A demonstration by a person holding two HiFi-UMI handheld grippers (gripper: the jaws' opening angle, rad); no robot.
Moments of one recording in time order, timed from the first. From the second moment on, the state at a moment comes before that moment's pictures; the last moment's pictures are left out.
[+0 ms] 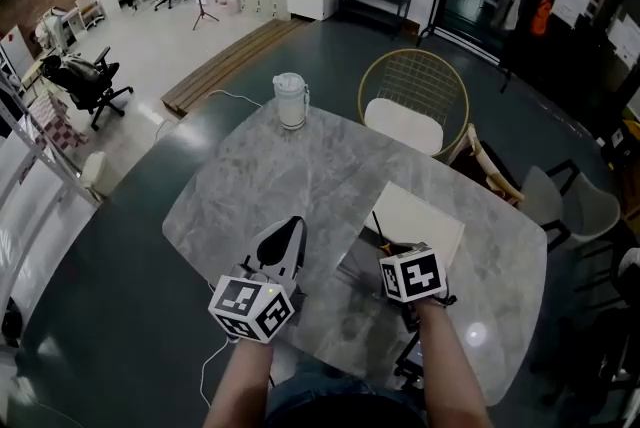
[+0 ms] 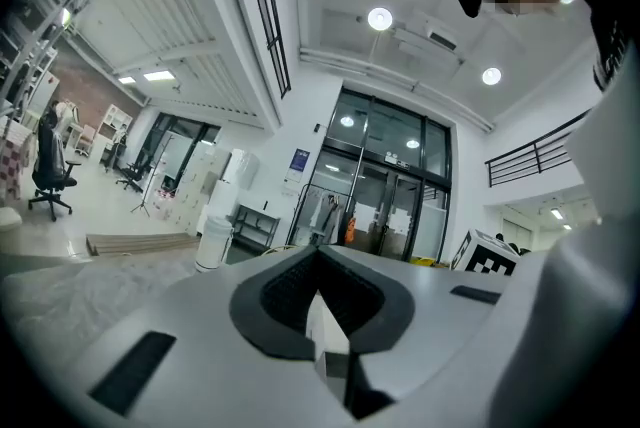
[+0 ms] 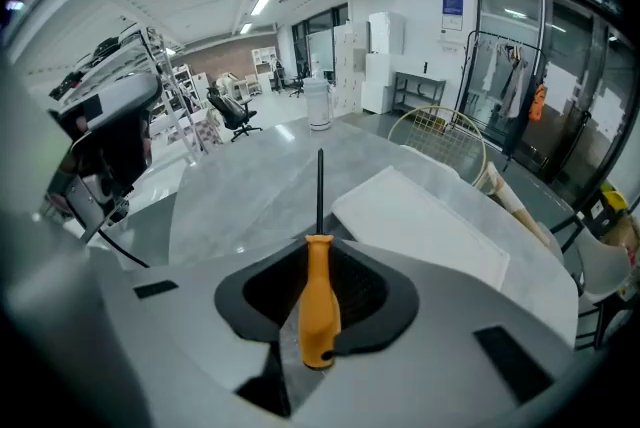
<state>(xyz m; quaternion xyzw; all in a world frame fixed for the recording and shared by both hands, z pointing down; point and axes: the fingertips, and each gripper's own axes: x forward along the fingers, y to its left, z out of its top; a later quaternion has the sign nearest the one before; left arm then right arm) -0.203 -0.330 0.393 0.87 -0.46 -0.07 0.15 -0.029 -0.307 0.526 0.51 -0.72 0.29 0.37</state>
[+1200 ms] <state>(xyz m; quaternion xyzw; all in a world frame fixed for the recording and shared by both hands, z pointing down) -0.136 -0.331 0.358 0.91 -0.40 -0.07 0.11 0.007 -0.301 0.395 0.60 -0.79 0.02 0.12</state>
